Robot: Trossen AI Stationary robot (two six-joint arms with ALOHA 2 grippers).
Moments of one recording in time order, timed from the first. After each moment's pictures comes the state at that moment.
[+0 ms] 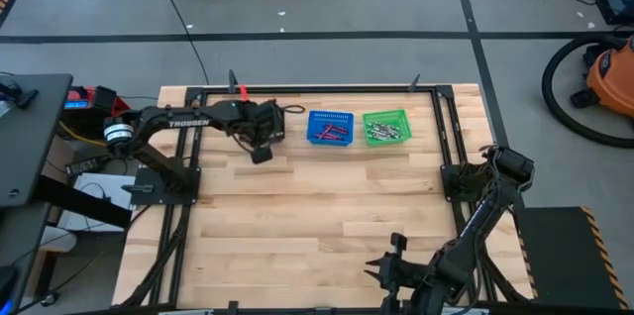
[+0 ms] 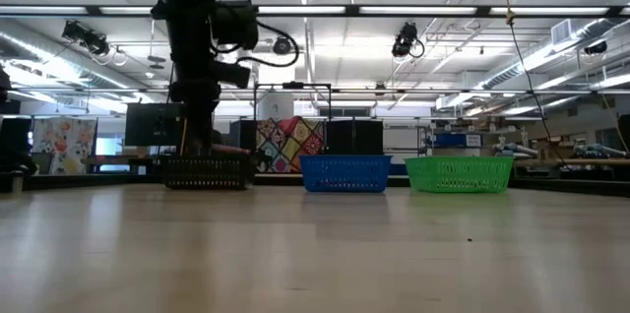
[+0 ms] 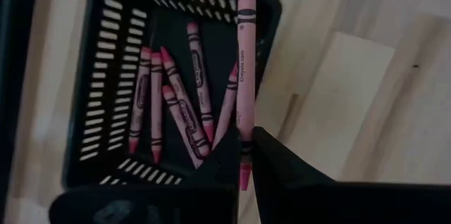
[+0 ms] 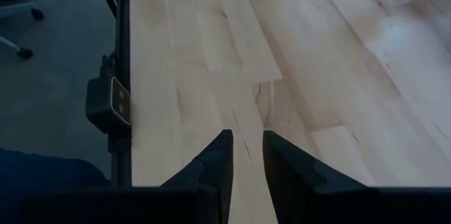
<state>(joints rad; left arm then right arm) 0.39 1.49 0.98 -0.78 -0.20 0.13 0.96 1.83 1.34 -0.64 0.81 1.01</state>
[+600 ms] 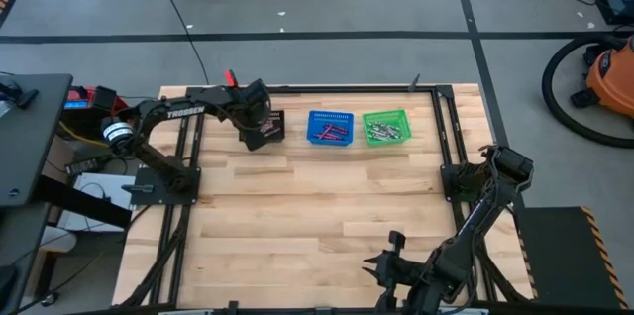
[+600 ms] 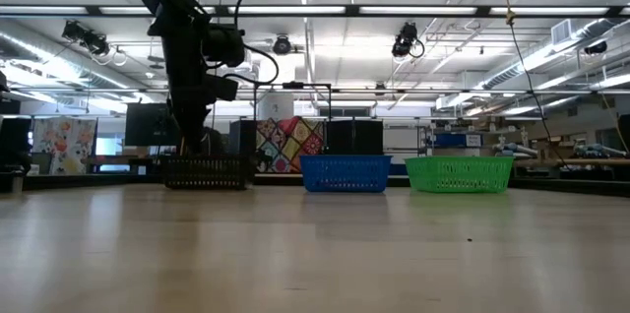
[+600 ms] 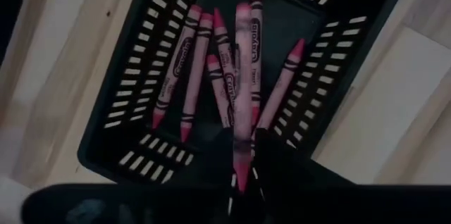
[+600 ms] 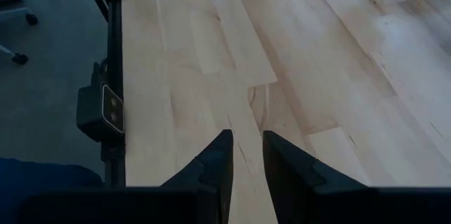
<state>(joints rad) 0.63 1.49 0.95 -0.76 -0.05 0.17 0.94 1.83 1.34 -0.64 0.81 1.02</state>
